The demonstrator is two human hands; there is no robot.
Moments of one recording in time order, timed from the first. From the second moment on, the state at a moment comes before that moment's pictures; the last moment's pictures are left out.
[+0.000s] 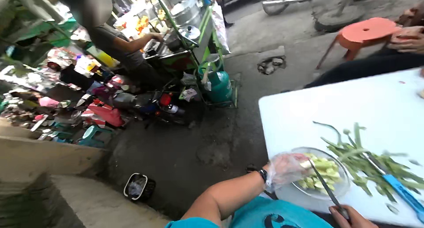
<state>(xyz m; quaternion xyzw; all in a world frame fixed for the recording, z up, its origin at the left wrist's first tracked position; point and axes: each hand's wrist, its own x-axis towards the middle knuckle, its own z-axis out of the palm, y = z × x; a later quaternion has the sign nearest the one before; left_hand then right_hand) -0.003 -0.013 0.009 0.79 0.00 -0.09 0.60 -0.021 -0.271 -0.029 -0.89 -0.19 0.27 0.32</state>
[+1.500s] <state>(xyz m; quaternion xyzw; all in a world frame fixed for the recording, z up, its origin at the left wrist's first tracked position) 0.009 -0.013 -0.047 0.50 0.10 -0.27 0.82 -0.029 -0.272 -0.051 -0.89 -0.08 0.34 0.28</state>
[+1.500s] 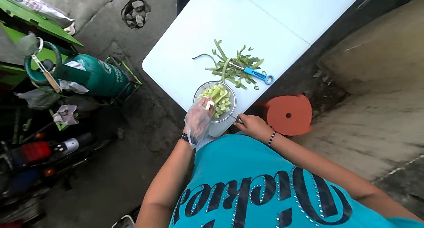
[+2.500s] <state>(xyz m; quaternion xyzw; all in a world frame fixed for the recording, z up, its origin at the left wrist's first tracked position) 0.008 -0.004 -0.046 0.58 0.13 -0.23 0.77 -0.030 -0.269 -0.038 -0.90 -0.09 0.30 0.30</state>
